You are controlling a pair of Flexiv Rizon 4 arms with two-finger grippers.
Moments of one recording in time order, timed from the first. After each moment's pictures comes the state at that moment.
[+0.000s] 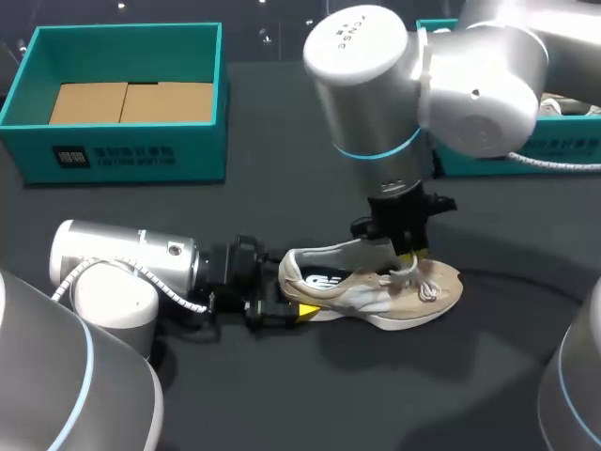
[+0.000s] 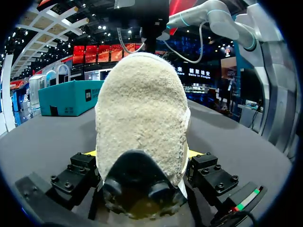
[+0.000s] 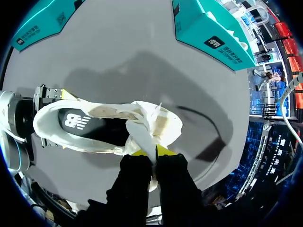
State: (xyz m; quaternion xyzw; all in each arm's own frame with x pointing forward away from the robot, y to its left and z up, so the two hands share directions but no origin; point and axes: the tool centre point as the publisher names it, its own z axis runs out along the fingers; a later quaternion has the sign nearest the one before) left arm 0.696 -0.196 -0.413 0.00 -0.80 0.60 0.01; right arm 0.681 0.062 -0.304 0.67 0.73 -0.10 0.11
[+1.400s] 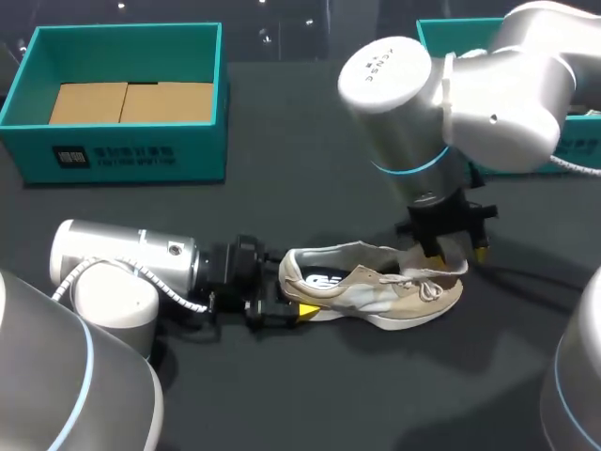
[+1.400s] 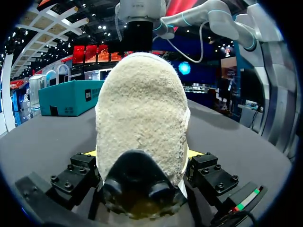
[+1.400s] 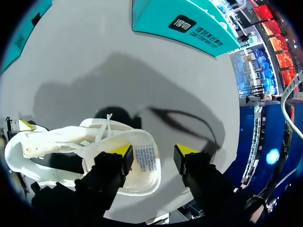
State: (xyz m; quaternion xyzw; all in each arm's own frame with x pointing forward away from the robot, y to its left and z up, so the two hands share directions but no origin) left arm 0.697 -0.196 -0.413 0.00 -0.80 0.60 0.01; right arm 0.702 -0.012 -0.332 0.72 0.66 -0.13 0.17
